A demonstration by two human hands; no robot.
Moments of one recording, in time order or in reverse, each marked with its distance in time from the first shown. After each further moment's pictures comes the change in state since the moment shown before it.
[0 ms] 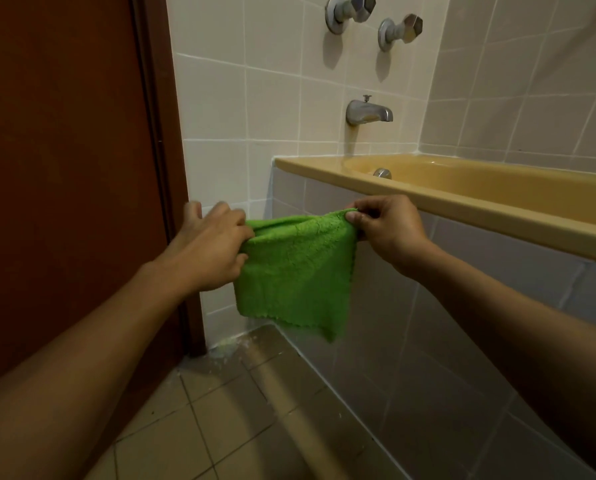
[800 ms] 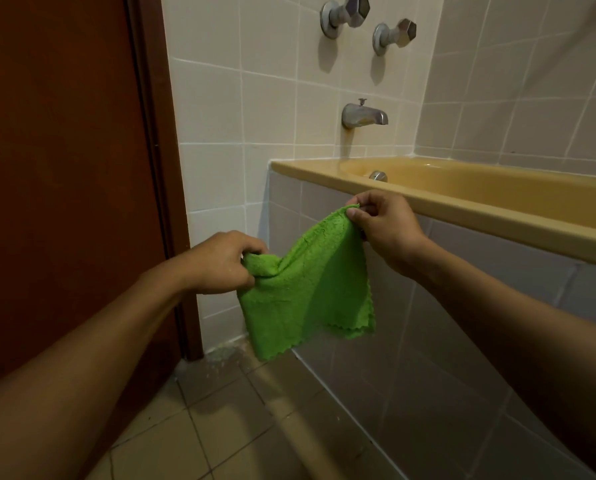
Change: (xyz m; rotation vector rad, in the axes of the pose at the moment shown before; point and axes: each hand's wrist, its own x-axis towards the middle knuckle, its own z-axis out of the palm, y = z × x) left_hand 0.003 0.005 -0.003 -0.778 -0.299 -0.039; right_hand -0.002 -0.012 -0.004 0.137 -0.037 0.038
